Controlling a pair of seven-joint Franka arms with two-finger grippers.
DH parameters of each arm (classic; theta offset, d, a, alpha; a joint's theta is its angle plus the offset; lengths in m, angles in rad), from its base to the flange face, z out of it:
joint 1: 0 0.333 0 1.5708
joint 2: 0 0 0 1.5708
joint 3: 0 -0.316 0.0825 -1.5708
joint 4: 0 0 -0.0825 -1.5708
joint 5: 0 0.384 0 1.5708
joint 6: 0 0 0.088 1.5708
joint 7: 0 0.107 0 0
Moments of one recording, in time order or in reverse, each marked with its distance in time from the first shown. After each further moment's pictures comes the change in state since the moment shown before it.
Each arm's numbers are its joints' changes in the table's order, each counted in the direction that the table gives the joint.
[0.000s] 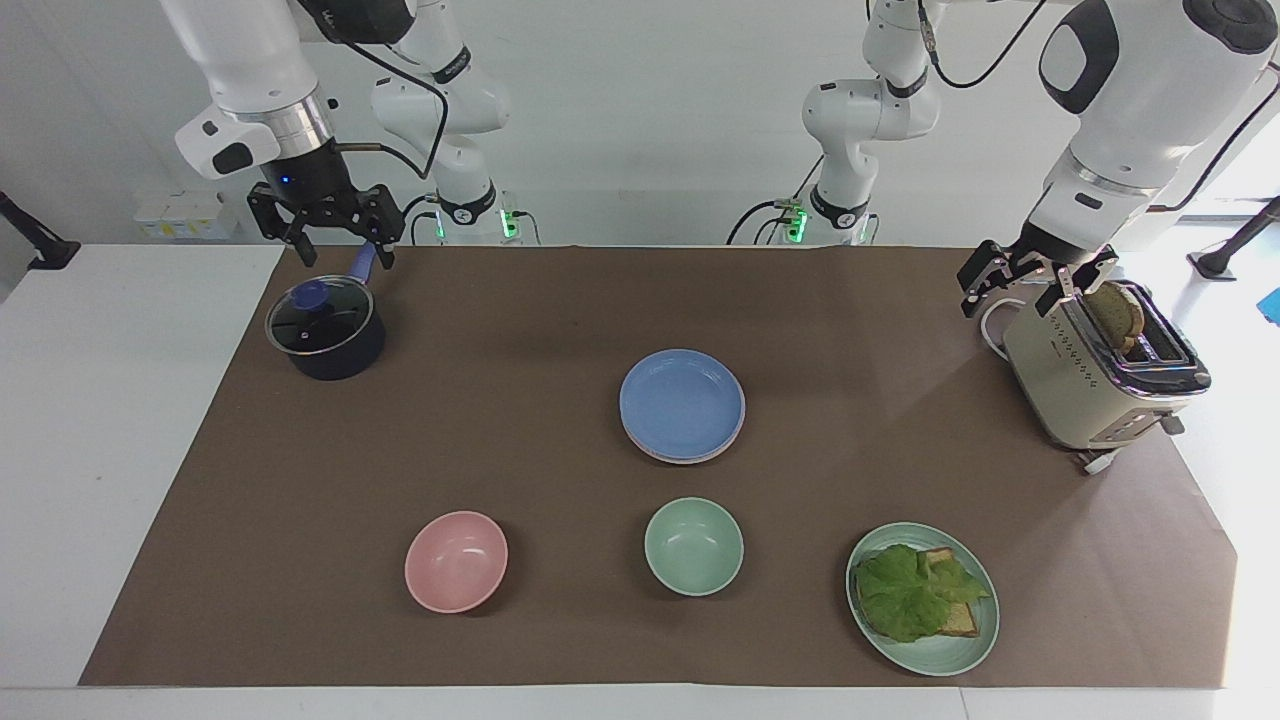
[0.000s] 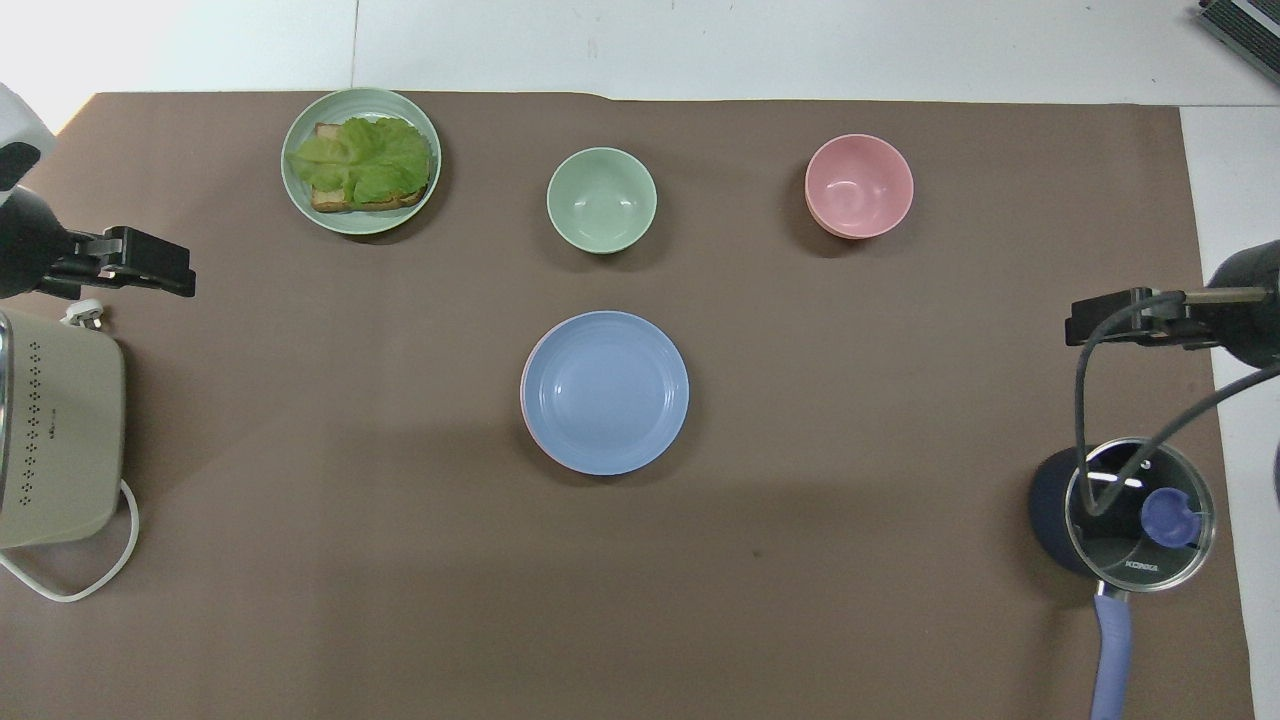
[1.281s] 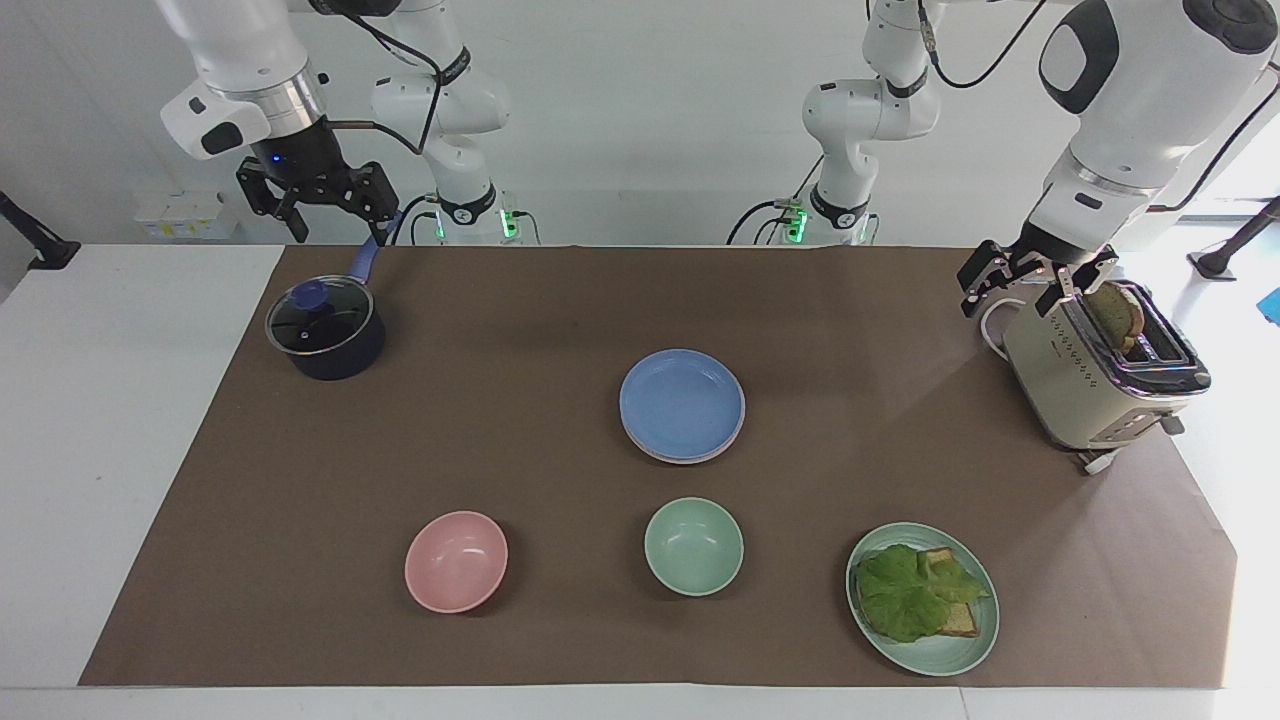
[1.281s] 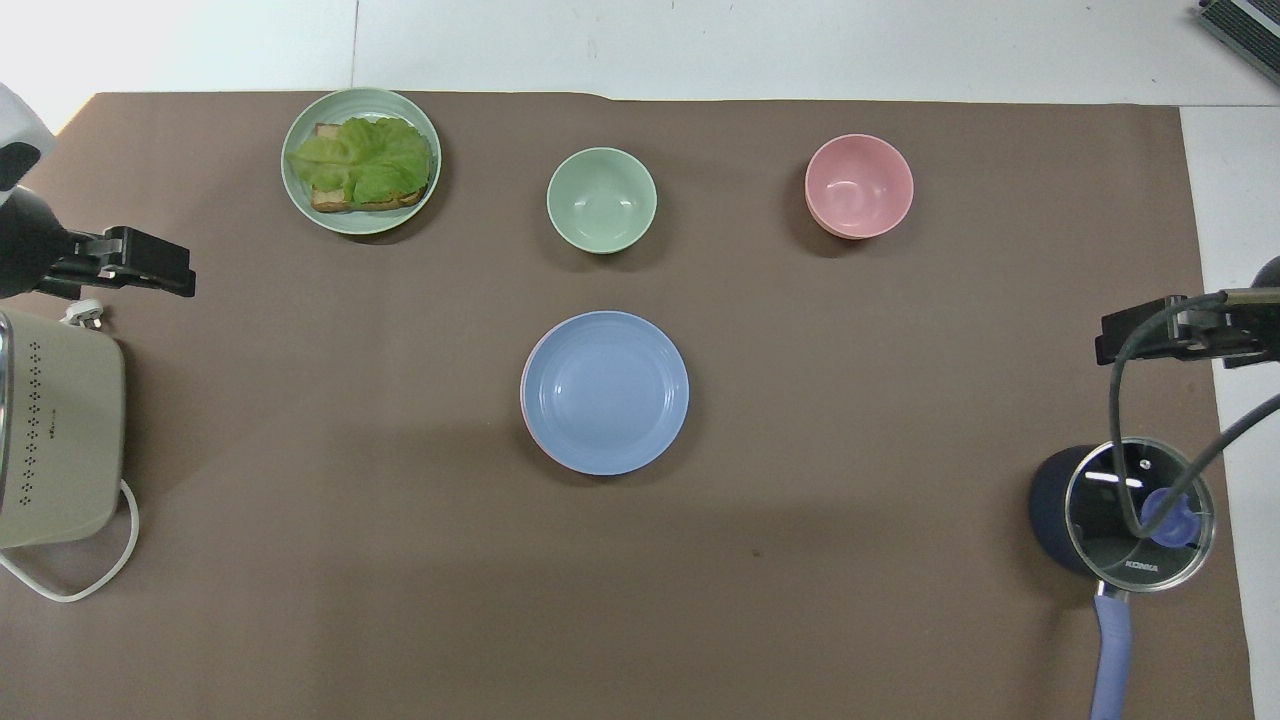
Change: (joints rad) left arm 0.000 0.000 0.000 0.000 0.000 0.000 0.000; right arm 0.001 -0.040 -0.002 0.104 -0.004 -0.107 0.000
